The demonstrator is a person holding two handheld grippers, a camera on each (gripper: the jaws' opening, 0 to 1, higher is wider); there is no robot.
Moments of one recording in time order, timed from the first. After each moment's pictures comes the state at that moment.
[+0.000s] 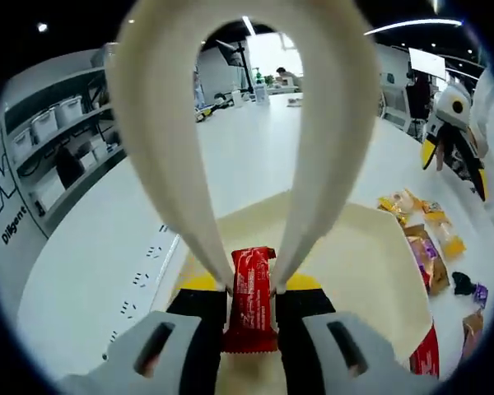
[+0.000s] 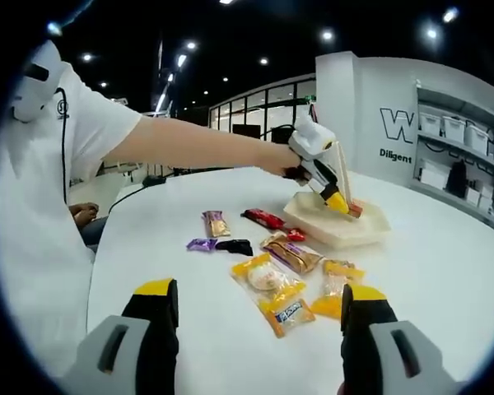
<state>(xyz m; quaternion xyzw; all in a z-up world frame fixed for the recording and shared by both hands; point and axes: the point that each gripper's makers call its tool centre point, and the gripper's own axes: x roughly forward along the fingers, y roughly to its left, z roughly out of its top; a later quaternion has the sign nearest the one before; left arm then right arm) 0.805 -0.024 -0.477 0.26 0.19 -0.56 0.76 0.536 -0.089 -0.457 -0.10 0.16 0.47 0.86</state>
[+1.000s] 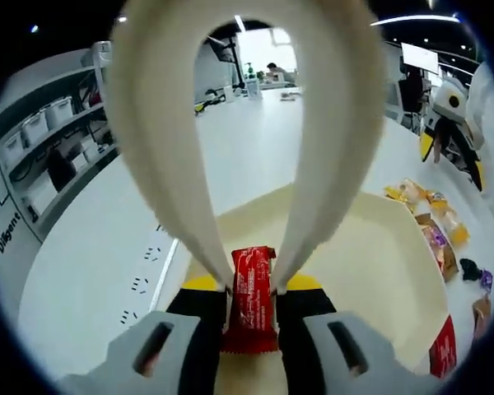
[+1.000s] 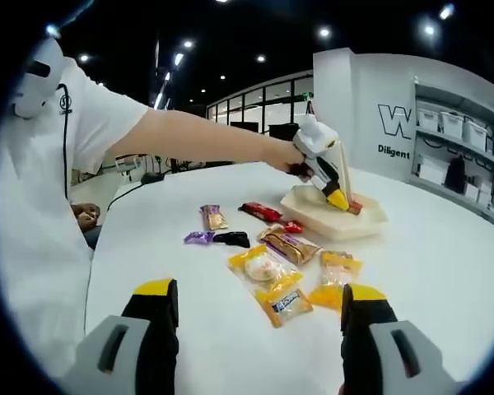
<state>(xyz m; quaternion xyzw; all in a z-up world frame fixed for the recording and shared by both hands) 0.815 -0.026 -0.484 0.27 0.20 -0.58 0.74 0.536 -0.095 -0.464 -0.10 0.17 0.46 0.86</state>
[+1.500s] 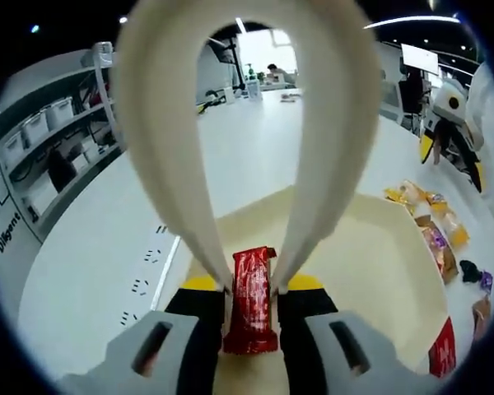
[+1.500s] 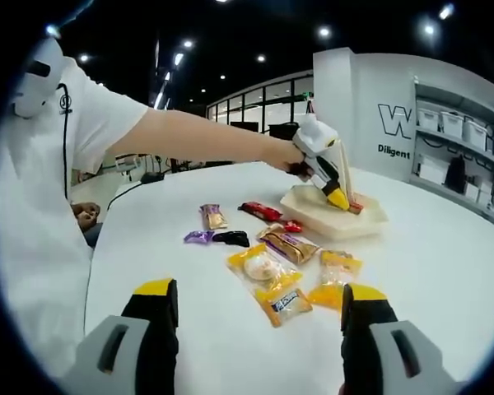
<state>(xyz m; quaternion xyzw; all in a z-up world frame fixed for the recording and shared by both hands) 0.814 -0.027 -0.481 0.27 0.19 -0.58 0.74 0.536 -0.095 -0.465 -0.10 0.17 0.46 0.86</state>
